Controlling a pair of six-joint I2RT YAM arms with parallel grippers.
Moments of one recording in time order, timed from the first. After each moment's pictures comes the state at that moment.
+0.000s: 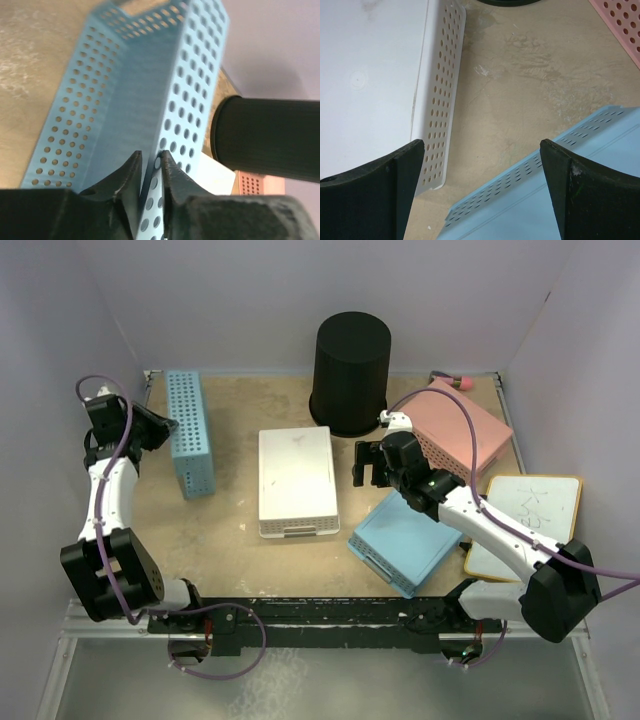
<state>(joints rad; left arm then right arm) 0.35 1.37 1.09 -0.30 0.30 -0.70 0.62 1.26 0.93 -0.30 0.27 0.38</state>
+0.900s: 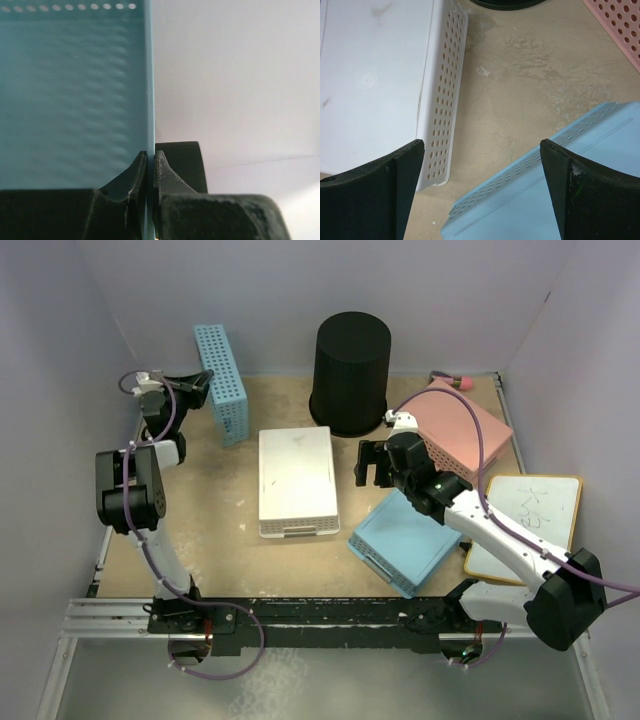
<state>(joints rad) 0.17 1.91 1.11 0.86 0.38 -1.39 0.62 1.21 0.93 -0.33 0.27 0.40</state>
